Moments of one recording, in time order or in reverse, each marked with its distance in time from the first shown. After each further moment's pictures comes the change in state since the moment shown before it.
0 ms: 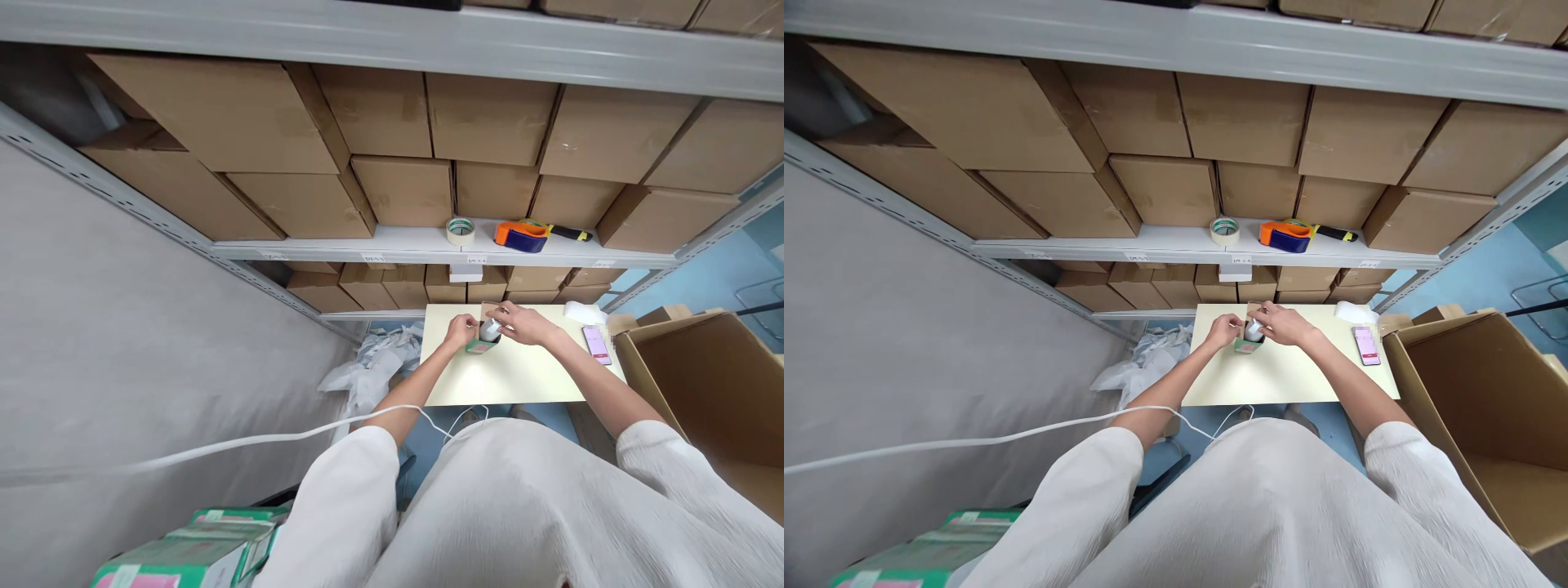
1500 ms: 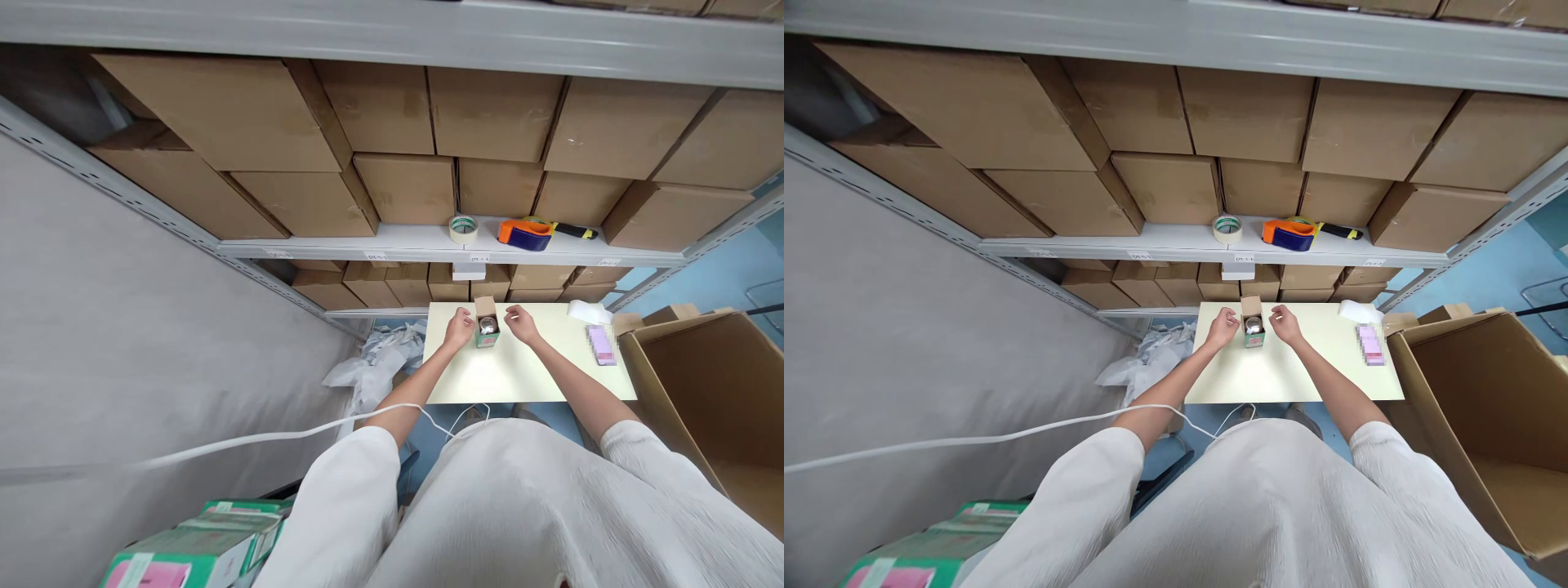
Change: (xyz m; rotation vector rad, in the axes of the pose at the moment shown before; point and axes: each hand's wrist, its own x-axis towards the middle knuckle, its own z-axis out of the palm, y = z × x) left_hand -0.004 -0.012 0.002 -0.107 0.108 -0.090; right_hand 0.028 0.049 0.116 0.625 0.421 0.696
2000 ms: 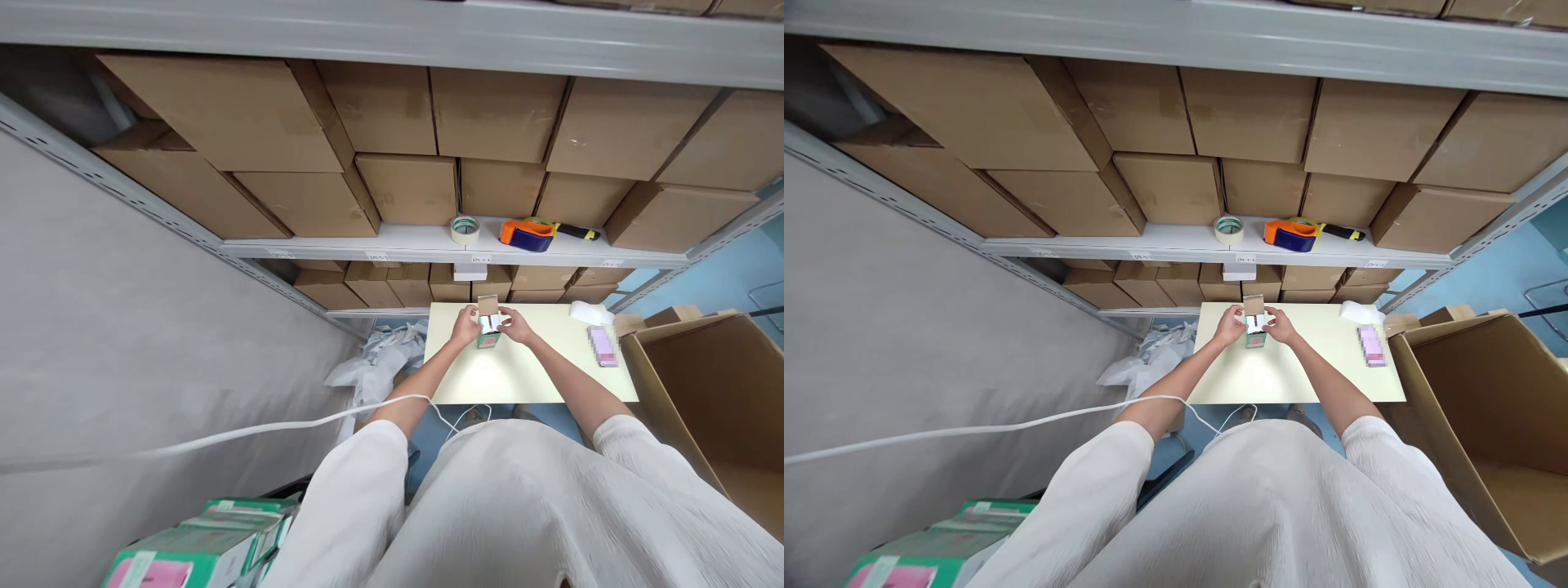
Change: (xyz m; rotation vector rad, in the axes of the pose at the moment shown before) left_hand 0.013 0.002 0.016 -0.047 -0.042 0.047; right_hand 0.011 0.010 0.016 0.052 -0.196 -0.065
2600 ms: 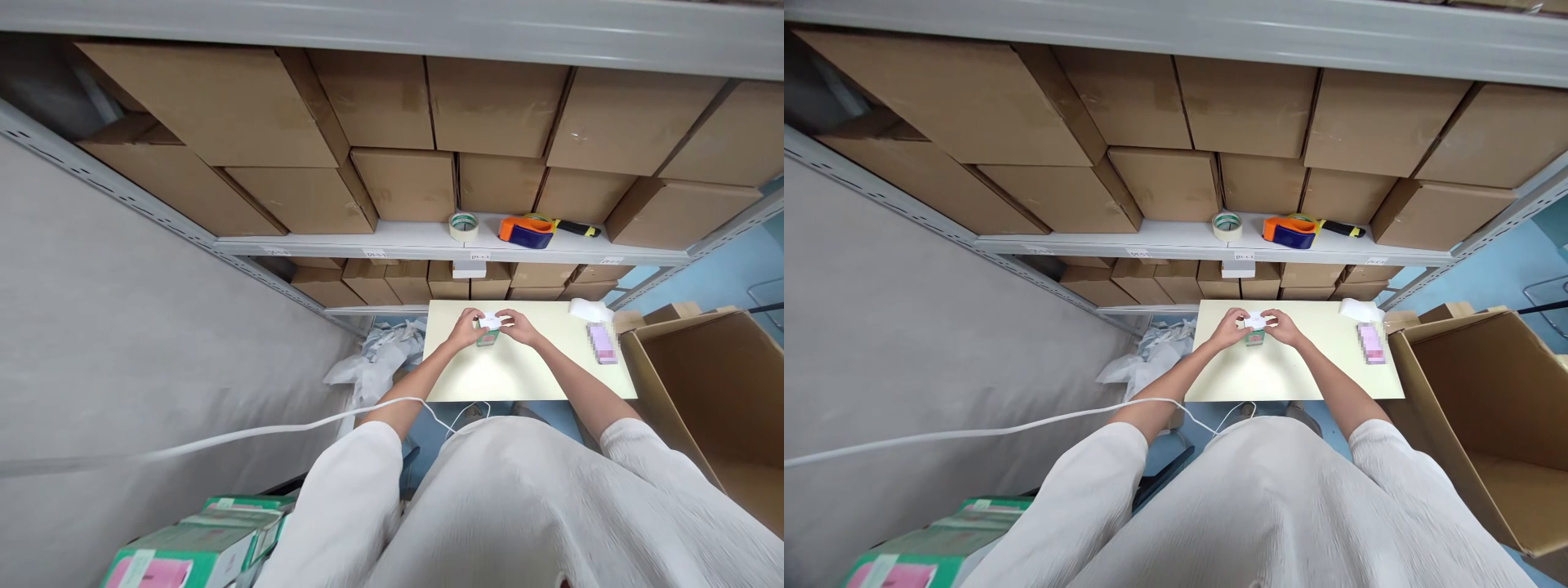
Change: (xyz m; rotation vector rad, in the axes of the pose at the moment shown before) left_hand -0.012 -0.003 -0.005 -0.007 -0.135 0.207; right_hand -0.018 -0.002 -0.014 0.207 -0.108 -0.027
